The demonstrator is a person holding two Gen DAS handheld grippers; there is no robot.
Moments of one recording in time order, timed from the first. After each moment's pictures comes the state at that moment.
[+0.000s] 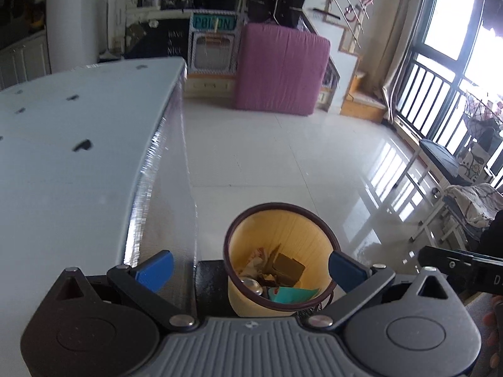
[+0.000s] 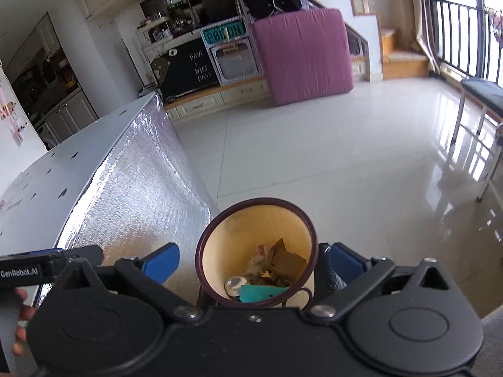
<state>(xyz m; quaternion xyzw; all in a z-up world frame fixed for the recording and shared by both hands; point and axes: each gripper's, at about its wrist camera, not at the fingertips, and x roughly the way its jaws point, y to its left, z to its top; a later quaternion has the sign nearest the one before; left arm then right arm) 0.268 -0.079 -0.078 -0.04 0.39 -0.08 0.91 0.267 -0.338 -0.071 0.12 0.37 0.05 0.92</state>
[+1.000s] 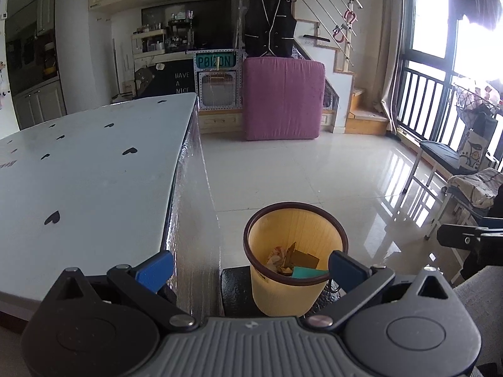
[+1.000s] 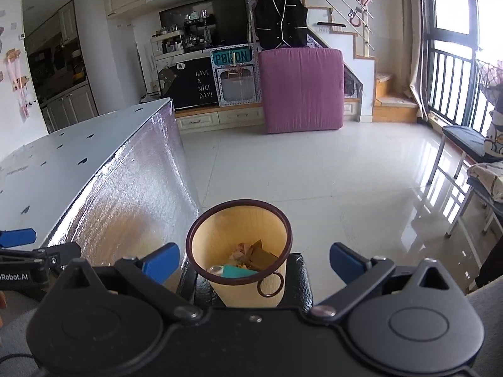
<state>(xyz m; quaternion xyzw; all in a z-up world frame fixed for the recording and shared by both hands) 0.157 -0.079 -0.077 0.02 0.33 -0.06 0.94 0.153 -0.324 -0.049 0.04 0.32 0.03 0.95</state>
